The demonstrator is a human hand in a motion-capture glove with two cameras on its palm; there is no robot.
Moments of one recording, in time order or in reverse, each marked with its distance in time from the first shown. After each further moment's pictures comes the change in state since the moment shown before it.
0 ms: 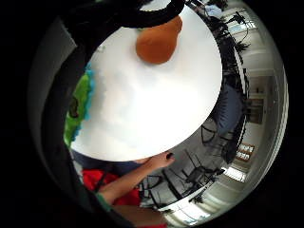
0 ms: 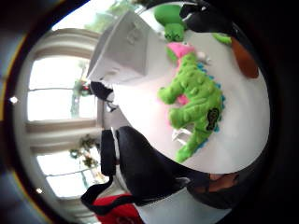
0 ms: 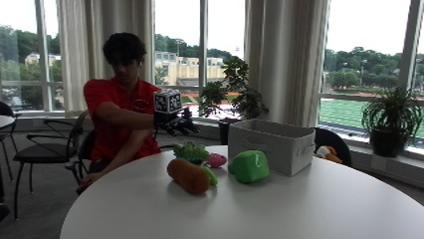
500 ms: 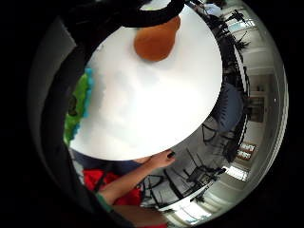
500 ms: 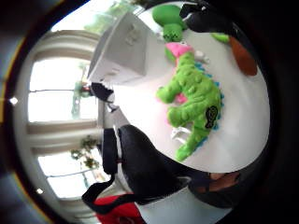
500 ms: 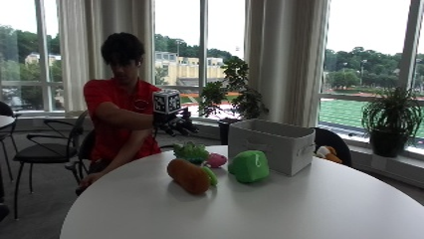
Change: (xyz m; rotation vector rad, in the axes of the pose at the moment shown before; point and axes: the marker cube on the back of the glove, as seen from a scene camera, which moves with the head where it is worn) arm 0.002 0.003 0.000 0.000 -0.007 0.007
